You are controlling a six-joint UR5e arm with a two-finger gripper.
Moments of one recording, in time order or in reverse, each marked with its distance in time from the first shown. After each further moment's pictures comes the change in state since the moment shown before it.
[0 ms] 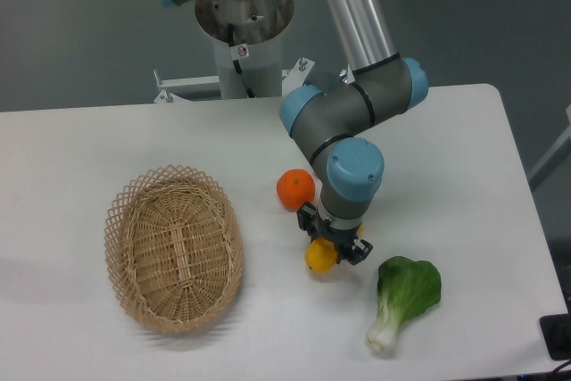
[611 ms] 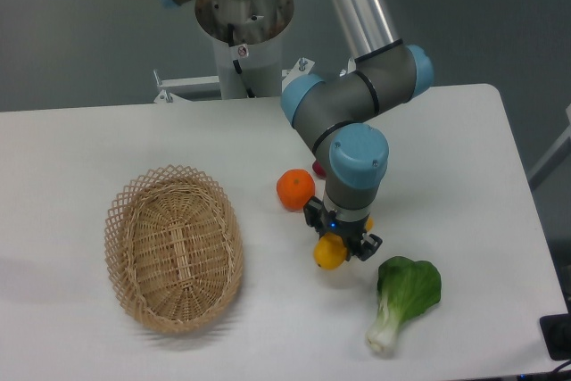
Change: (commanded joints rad) arm 0.011 0.043 0.020 0.000 0.081 0.012
